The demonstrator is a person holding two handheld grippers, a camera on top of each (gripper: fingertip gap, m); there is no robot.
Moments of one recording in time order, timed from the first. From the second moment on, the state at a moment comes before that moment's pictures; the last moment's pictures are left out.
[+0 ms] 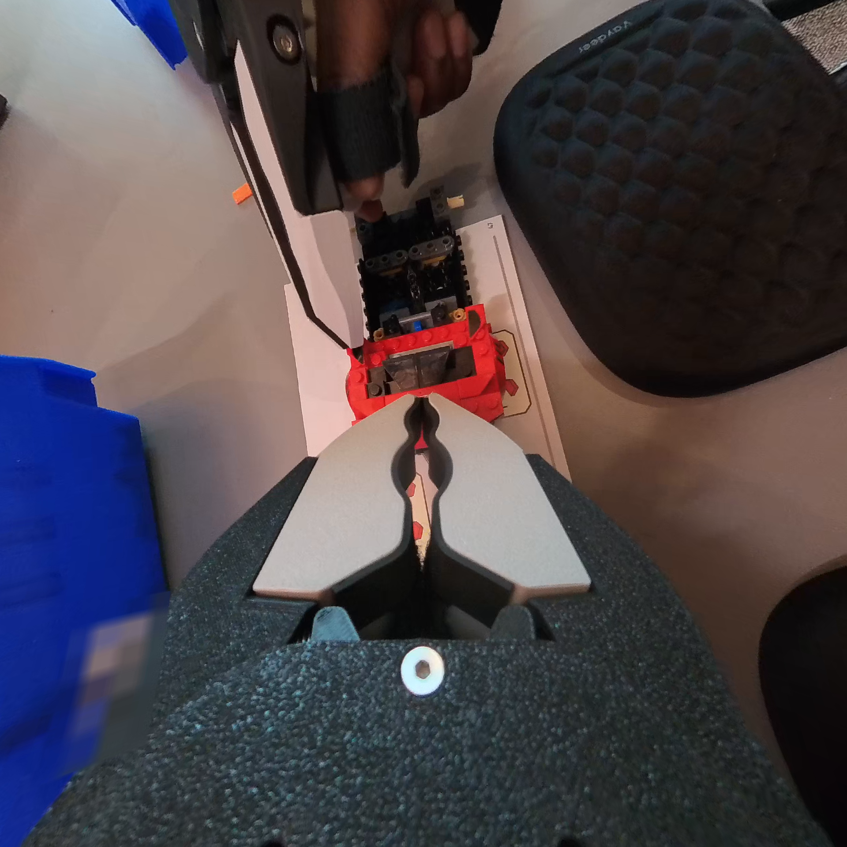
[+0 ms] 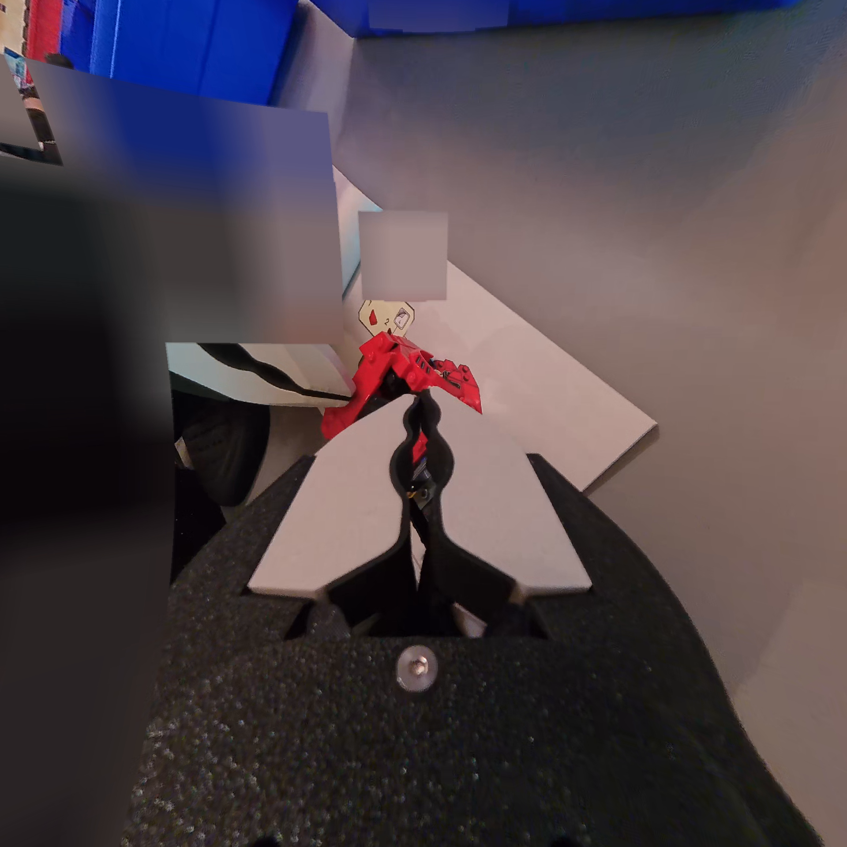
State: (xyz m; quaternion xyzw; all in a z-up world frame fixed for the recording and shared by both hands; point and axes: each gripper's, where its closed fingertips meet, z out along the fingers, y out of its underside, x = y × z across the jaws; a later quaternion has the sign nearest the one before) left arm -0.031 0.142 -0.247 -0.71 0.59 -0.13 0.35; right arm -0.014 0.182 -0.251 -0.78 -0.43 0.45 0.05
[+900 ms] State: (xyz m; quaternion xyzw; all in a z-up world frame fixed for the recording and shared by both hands) left arm -0.031 0.142 -0.247 -0.72 0.59 -0.13 0.34; right arm -0.015 0.180 -0.246 -0.77 -0.46 0.44 0.04
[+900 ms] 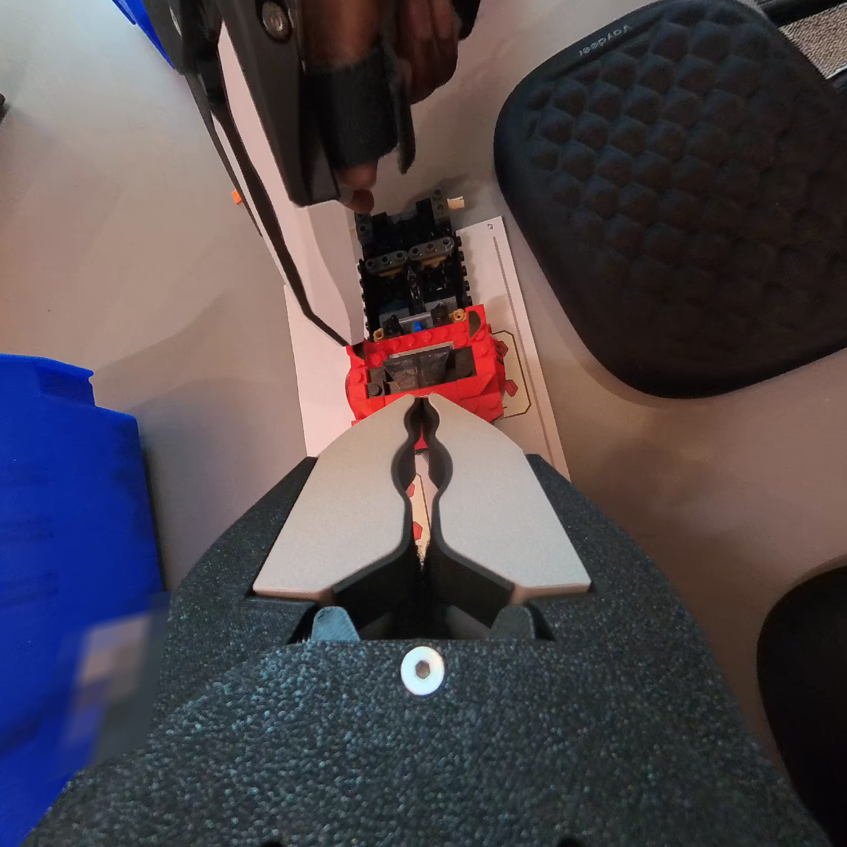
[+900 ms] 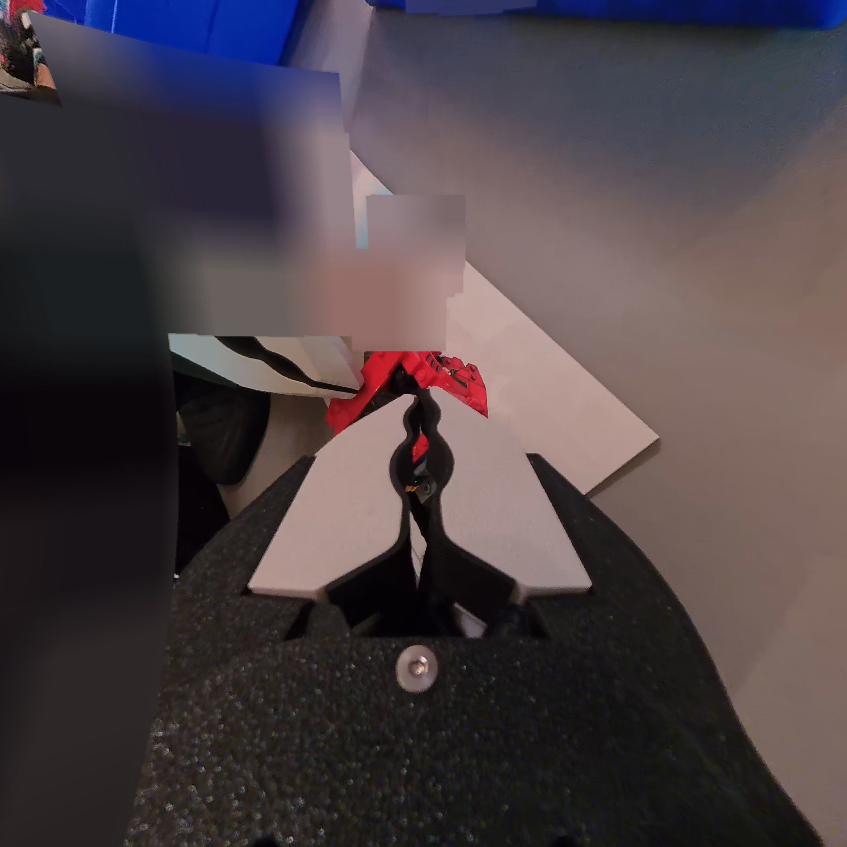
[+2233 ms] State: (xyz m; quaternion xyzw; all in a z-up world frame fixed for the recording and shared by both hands) left arm -0.031 0.142 -0.246 -0.71 0.59 -0.13 0.35; right arm -0.015 0.184 -0.252 -0.78 -0.49 0.38 0.10
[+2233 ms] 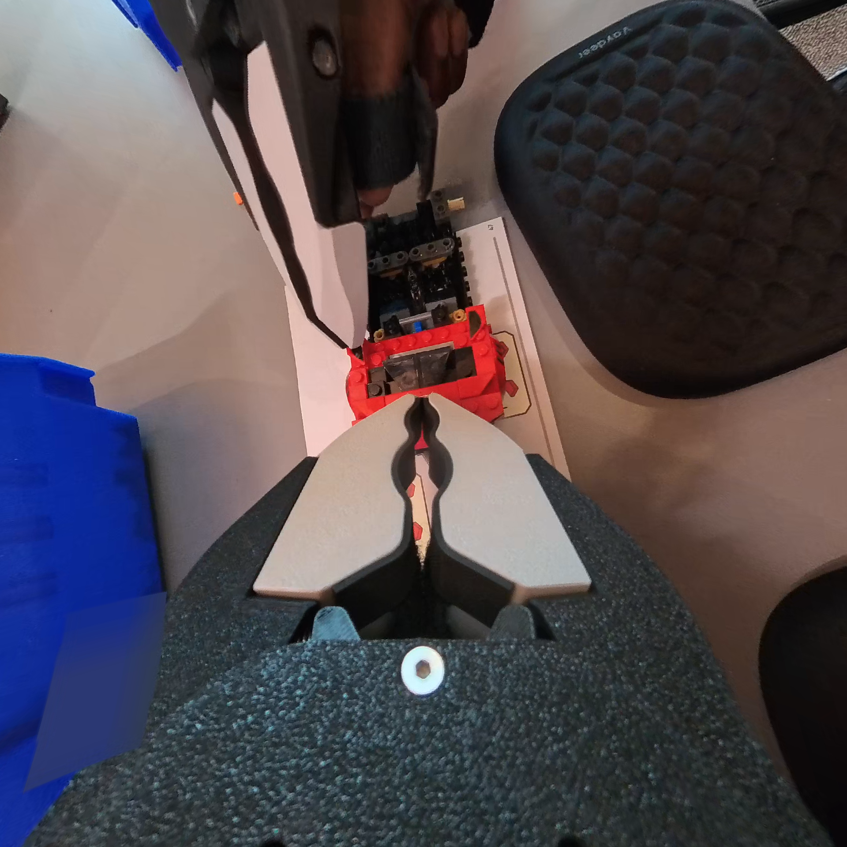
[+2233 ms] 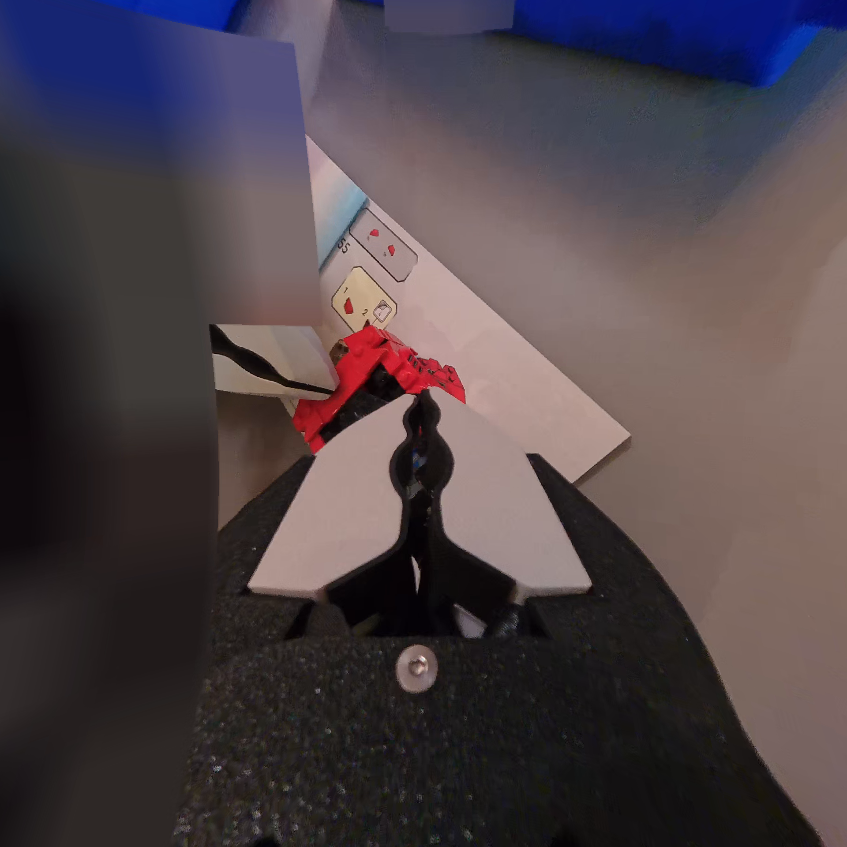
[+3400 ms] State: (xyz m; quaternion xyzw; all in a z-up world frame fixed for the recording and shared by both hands) left arm -0.031 0.141 -0.246 -0.71 0.59 -0.13 0.35; right arm -0.012 0.201 -0.238 -0.75 -0.55 0.19 0.31
